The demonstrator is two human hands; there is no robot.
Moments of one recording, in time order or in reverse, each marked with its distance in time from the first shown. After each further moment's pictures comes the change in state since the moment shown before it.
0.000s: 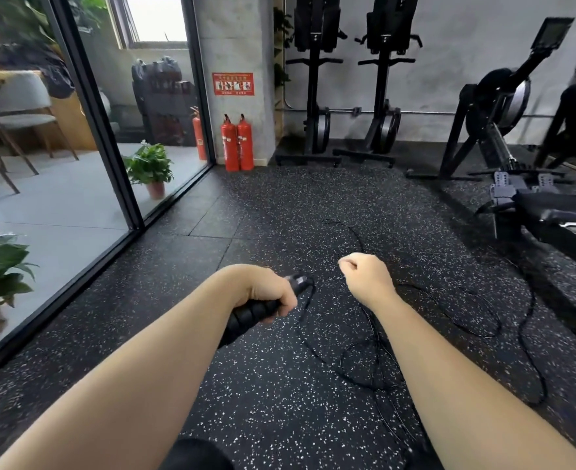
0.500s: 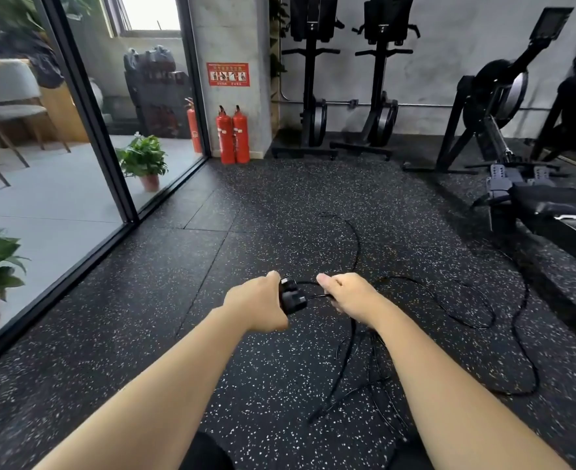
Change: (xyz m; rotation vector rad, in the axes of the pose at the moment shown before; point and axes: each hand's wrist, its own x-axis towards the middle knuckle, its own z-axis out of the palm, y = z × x) left_hand 0.028 -0.034 0.041 0.539 0.466 0.236; right_hand -0.025 0.009 0.012 0.154 -0.380 -0.033
